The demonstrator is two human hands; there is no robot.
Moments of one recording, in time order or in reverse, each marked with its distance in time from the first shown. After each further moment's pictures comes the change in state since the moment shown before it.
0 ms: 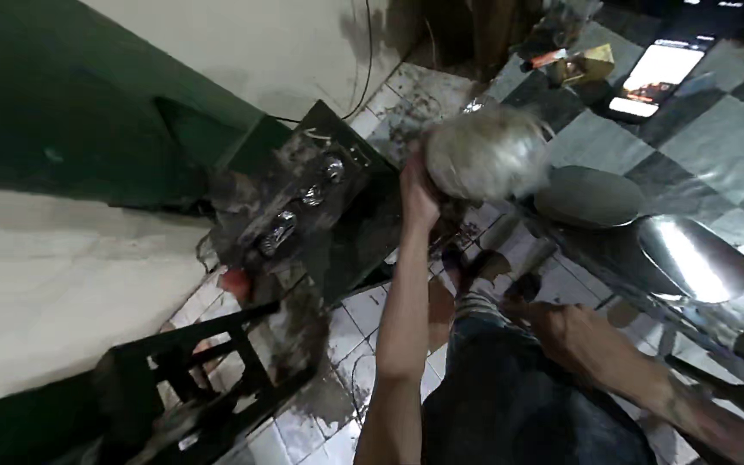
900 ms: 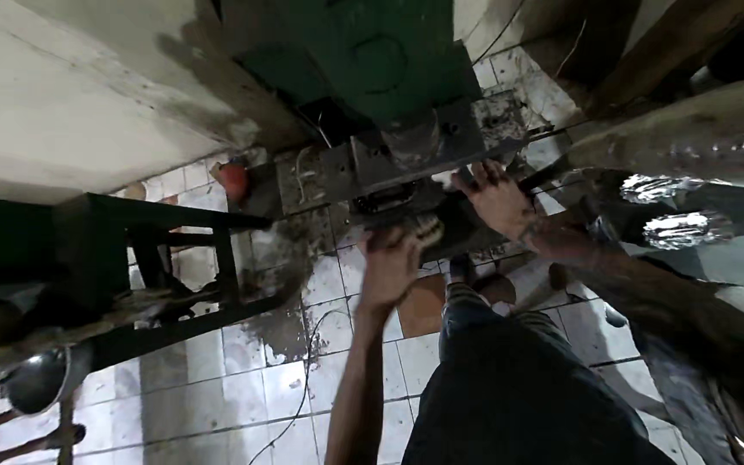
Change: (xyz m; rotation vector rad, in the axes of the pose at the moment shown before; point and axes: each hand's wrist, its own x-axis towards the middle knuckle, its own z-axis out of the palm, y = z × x) left_hand -0.111 -0.054 -0.292 1.049 -0.069 -0.290; right_hand 0.370 -0.185 0.027 -0.639 0.284 -0.549
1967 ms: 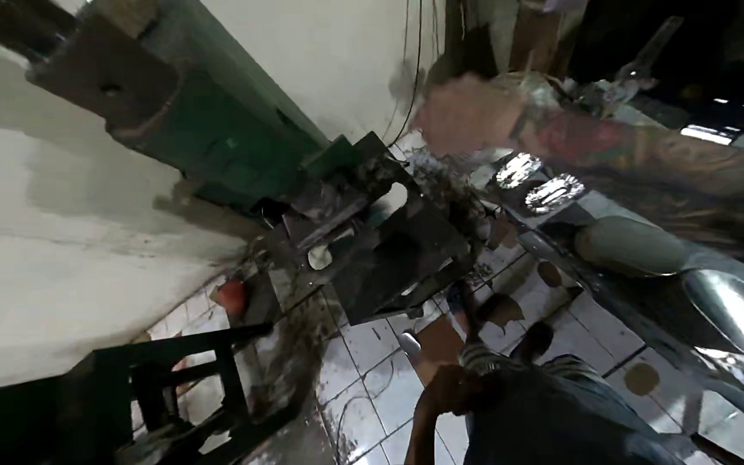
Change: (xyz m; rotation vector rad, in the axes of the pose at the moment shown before) left_hand -0.161 0.075 0.148 -0.542 -0.957 -0.049; right_hand -0.071 0.059 -0.274 -0.033 -0.126 0.177
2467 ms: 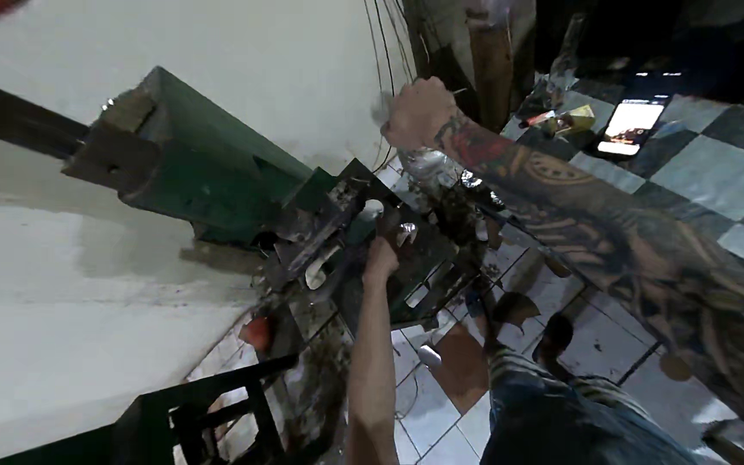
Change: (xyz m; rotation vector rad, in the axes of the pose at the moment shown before) left_hand 0.063 0.200 -0.195 0.665 0.604 -0.137; right_hand -0.031 0.036 0.014 0.224 0.216 0.350
